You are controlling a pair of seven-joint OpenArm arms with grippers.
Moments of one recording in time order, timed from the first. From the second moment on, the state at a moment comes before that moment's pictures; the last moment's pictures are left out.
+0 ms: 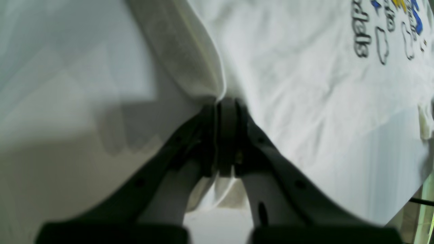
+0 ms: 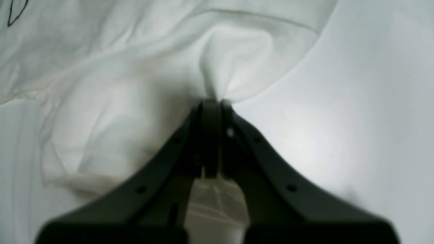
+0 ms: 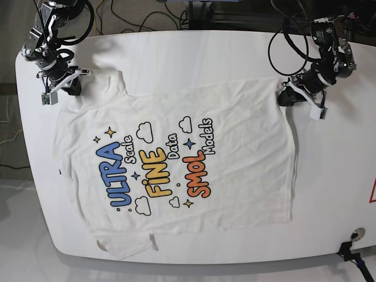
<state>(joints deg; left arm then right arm) 9.8 -11.0 -26.5 81.4 -40.1 -35.0 53.9 -16.6 16.5 32.6 82.7 27.3 33.5 -41.6</state>
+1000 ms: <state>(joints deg) 30.0 -13.8 -34.9 97.6 -38.9 -34.3 57.0 -31.7 17.6 39.7 100.0 28.2 34.5 -45.6</state>
